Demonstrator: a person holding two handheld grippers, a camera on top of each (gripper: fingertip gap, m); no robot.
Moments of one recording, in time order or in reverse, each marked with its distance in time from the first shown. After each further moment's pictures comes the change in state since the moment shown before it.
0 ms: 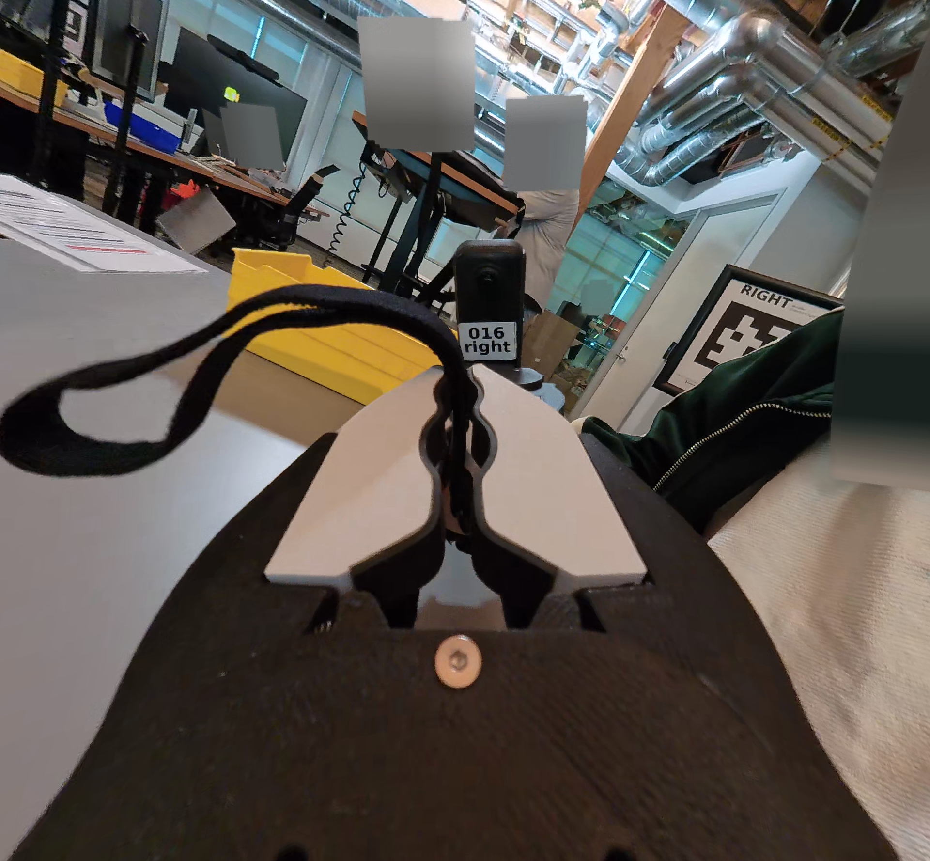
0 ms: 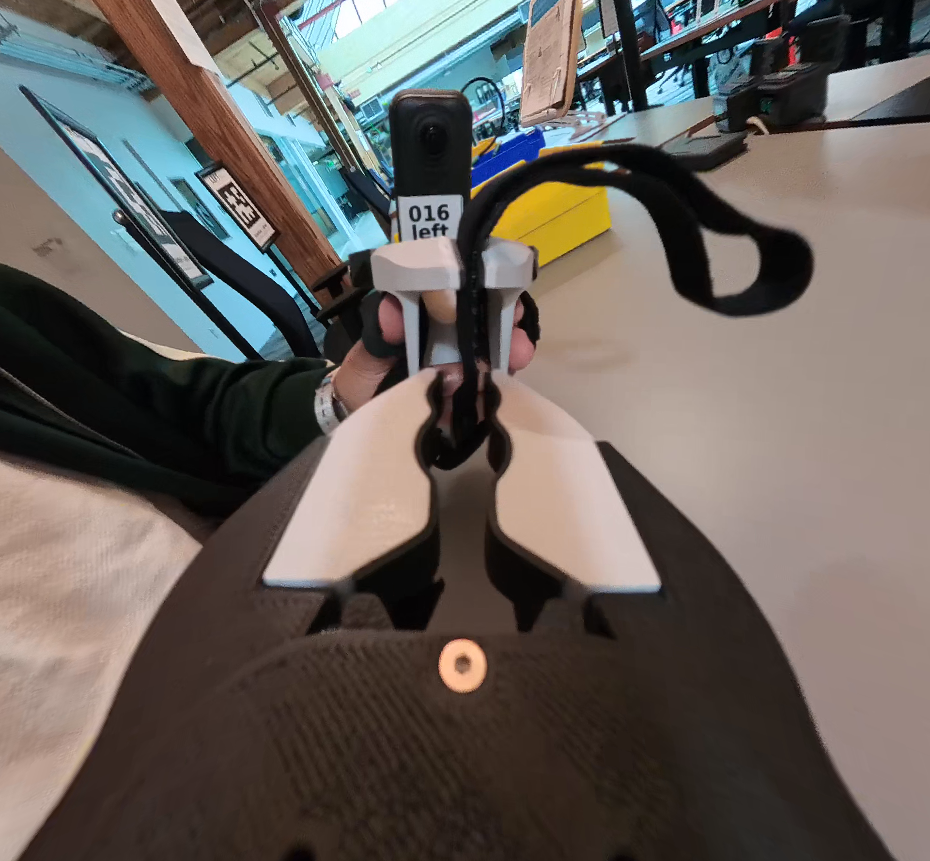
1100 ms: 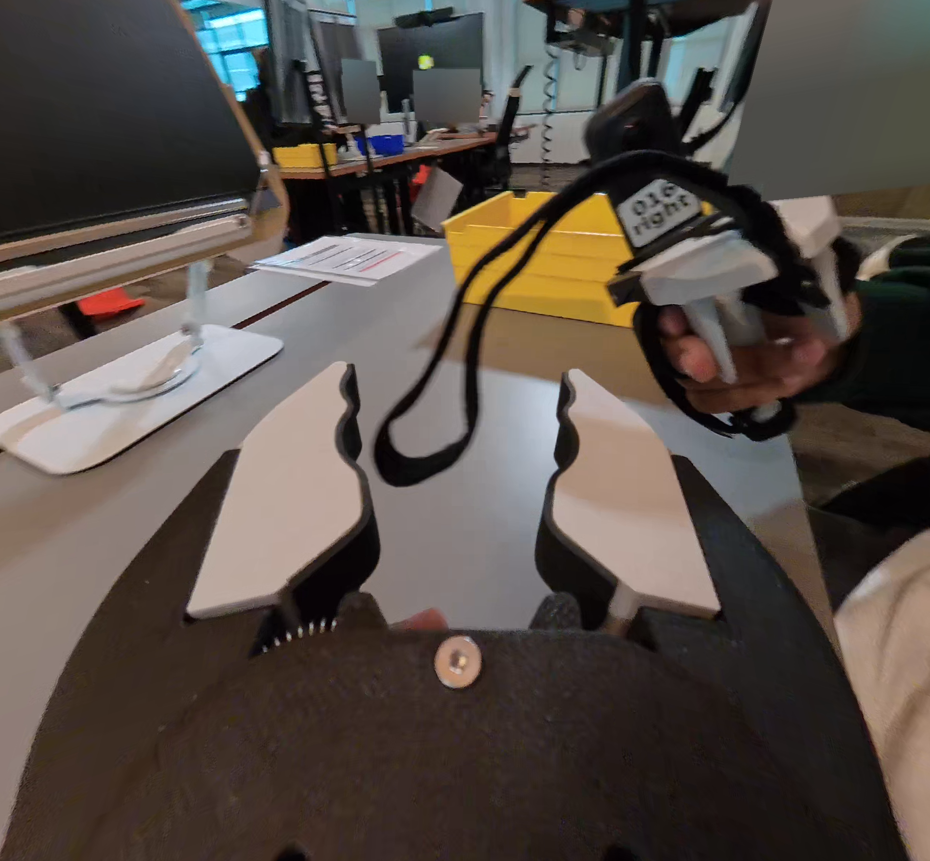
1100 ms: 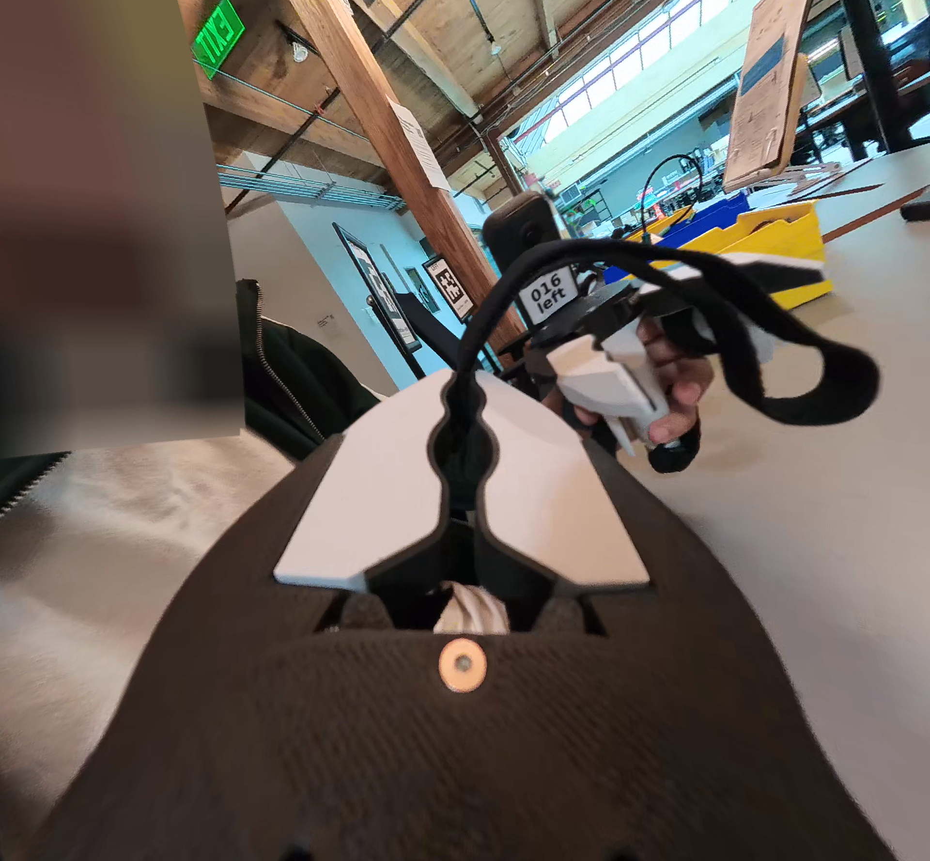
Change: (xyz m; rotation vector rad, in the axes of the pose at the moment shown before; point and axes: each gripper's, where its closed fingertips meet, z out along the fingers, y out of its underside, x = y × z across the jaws) left arm -0.052 -0.001 -0.029 -0.212 -0.413 0.572; right arm -0.047 -0.035 -0.028 0.156 -0.418 0.150
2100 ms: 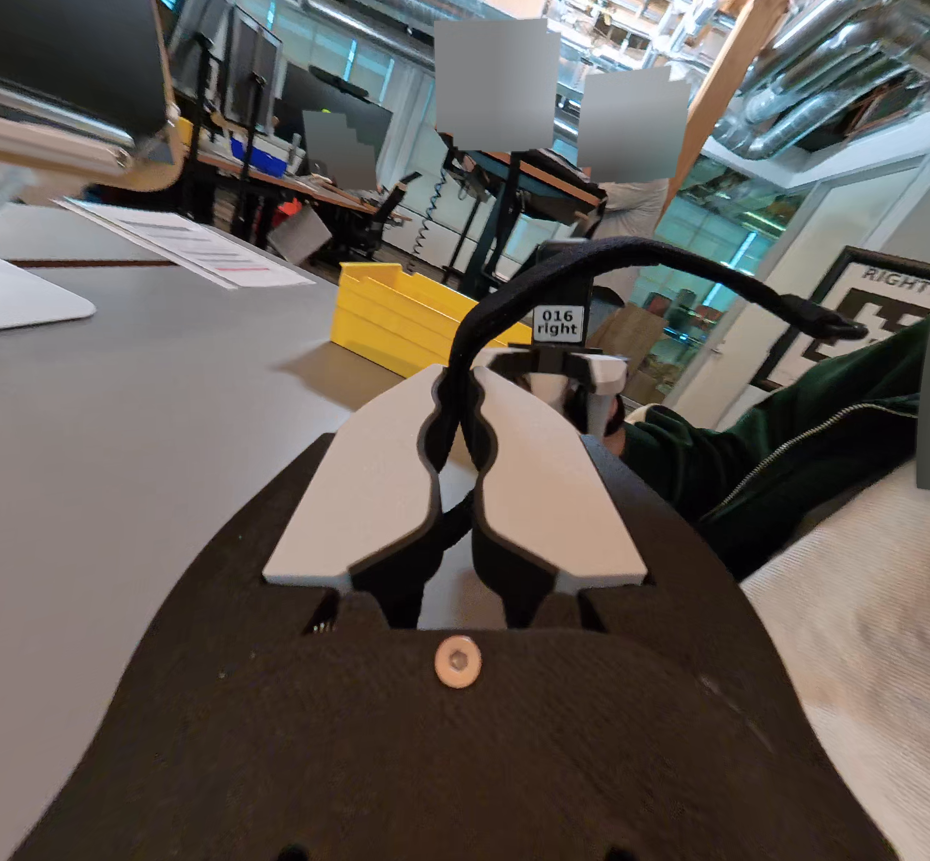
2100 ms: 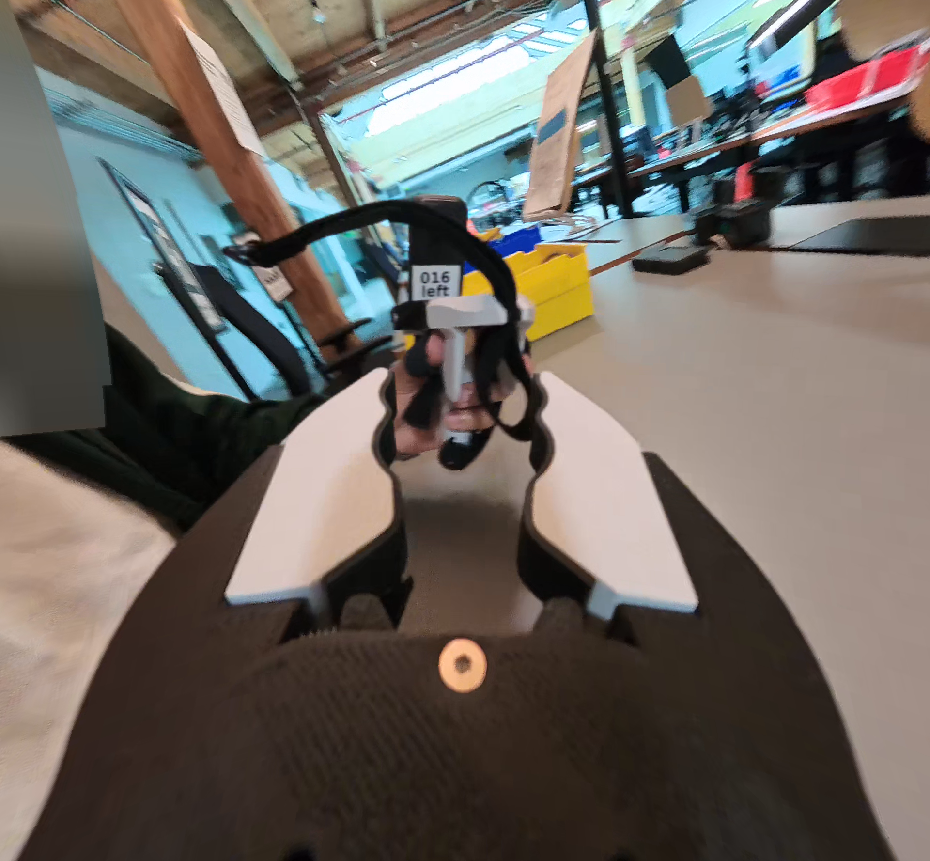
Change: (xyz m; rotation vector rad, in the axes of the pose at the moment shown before) left arm 0.008 -0.023 -0.013 0.174 0.244 -0.489; right arm 0.045 -0.008 -0.021 -0.012 0.362 -0.250
